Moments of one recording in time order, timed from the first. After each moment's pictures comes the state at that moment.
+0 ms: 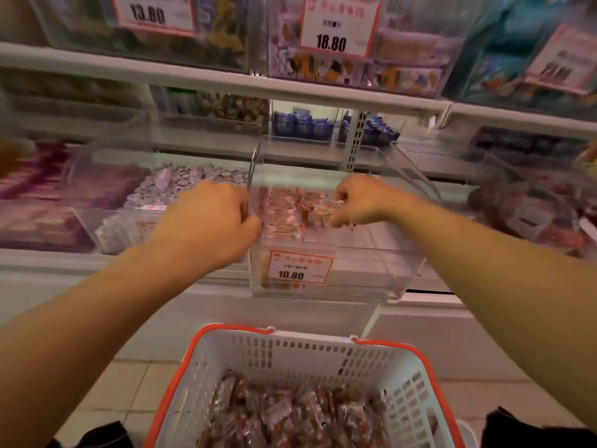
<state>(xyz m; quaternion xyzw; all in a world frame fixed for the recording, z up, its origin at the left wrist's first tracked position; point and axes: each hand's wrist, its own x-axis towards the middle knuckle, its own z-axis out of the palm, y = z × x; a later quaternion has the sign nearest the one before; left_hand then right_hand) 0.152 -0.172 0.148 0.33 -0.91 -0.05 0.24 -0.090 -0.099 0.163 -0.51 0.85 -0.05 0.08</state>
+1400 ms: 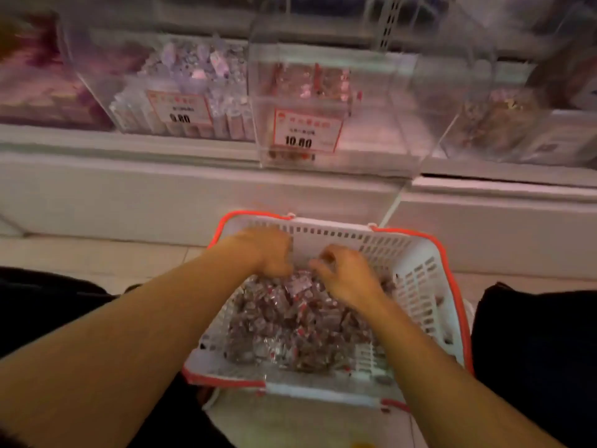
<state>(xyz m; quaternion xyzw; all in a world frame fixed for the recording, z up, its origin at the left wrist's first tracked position) 0.157 -0.104 -0.023 0.22 -0.95 -0.09 -0.19 0.040 0.036 -0.075 -0.46 0.83 -0.23 0.20</state>
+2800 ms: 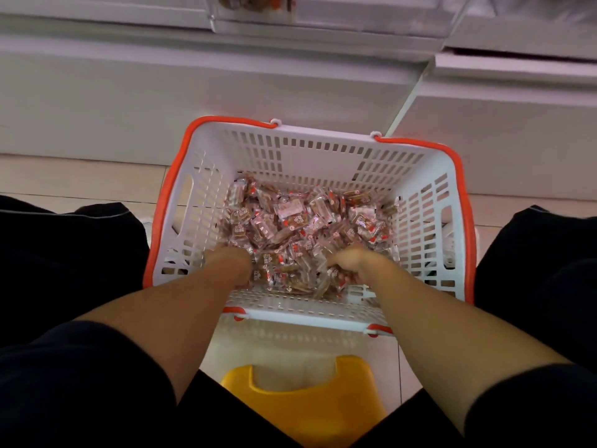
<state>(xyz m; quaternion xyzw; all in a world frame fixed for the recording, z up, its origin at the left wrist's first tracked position) 0.217 -0.039 -0.220 0.38 -0.78 -0.11 -0.48 0.022 0.098 -0.222 -0.06 0.78 -0.14 0.61</state>
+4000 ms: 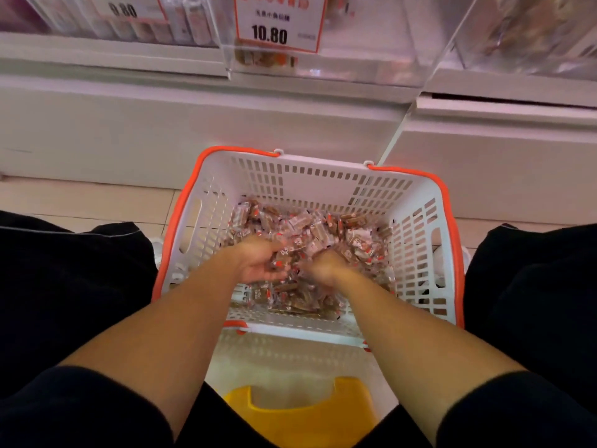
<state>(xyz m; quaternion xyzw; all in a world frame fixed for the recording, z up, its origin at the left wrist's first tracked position) 0.185 -0.047 -0.173 0.50 -0.37 -0.78 -0.09 0.050 0.067 -0.209 -0.21 0.81 -0.15 0.53</state>
